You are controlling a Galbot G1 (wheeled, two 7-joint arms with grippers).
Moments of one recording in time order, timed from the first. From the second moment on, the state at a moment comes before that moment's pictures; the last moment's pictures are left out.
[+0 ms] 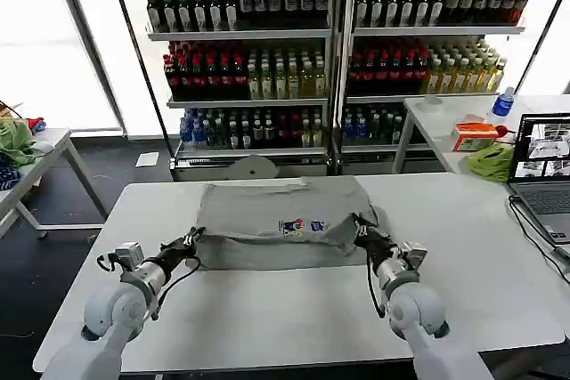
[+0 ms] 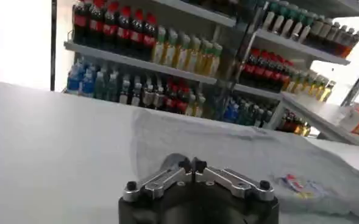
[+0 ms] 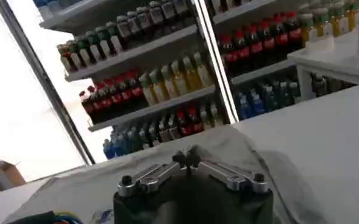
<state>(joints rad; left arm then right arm) 1.04 -1.06 -0.40 -1.70 -0.82 0.48 -0.04 -0.93 1.22 0.24 1.67 0.70 -0.31 0.18</state>
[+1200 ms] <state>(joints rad) 1.21 -1.07 -0.47 -1.80 -0.72 0.49 -0.05 -1.13 1.14 0.33 1.82 0.57 -0.44 0.26</state>
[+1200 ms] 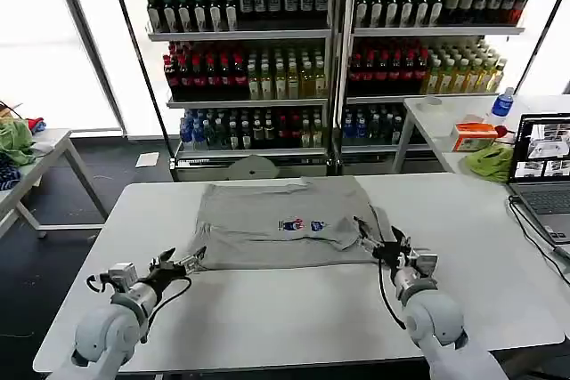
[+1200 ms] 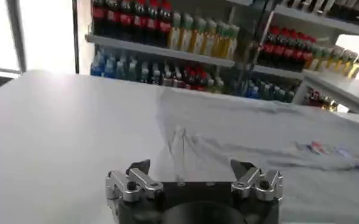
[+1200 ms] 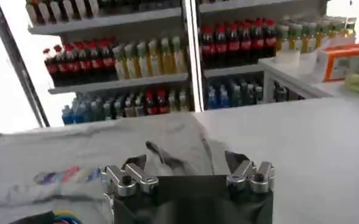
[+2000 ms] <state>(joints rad) 1.22 -1.11 -0.44 -1.76 -0.70 0.48 -0.03 -1.17 1.12 0.33 1.80 0.60 -0.49 0.33</state>
